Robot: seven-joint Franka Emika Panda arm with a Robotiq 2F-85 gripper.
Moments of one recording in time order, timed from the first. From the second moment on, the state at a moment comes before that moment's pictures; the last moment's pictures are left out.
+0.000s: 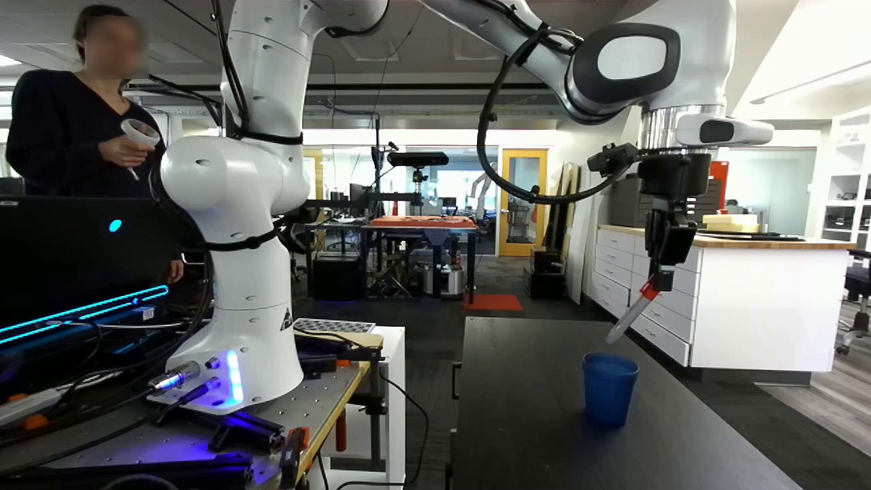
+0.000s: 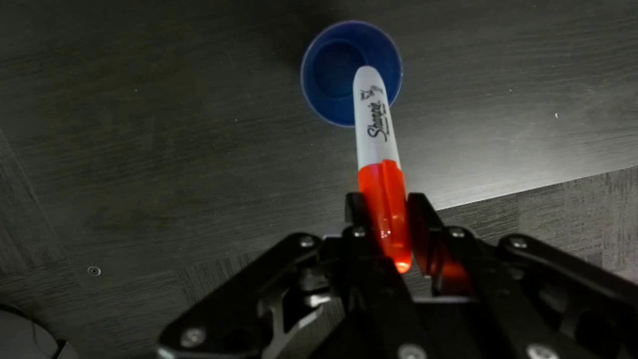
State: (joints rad) arm -0.05 0.22 -0.05 -1.94 0.10 2.19 0.08
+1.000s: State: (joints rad) arm 0.02 0.21 0.01 -1.94 0.10 2.19 0.08
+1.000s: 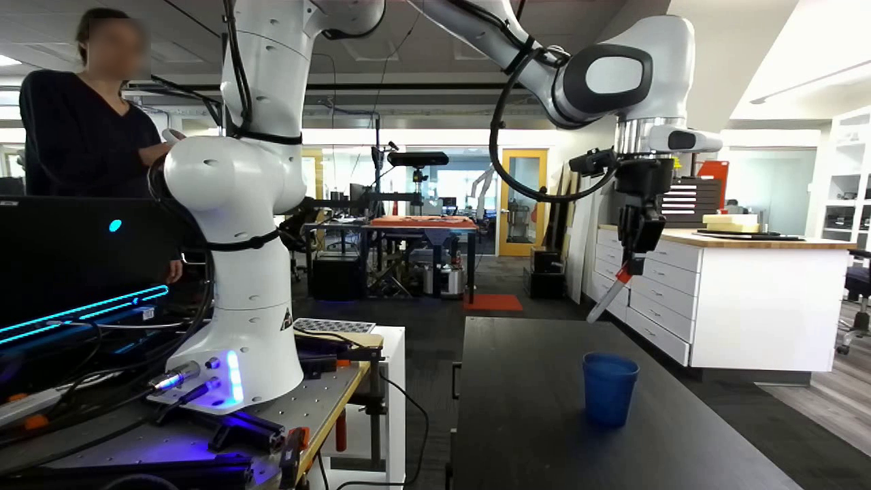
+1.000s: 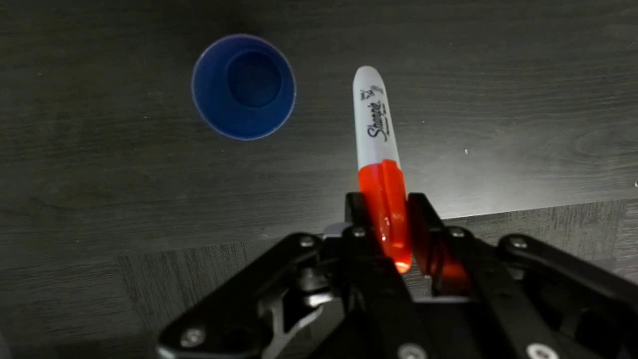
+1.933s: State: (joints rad) arm 0.09 0.30 0.05 -1.95 0.10 2.09 0.10
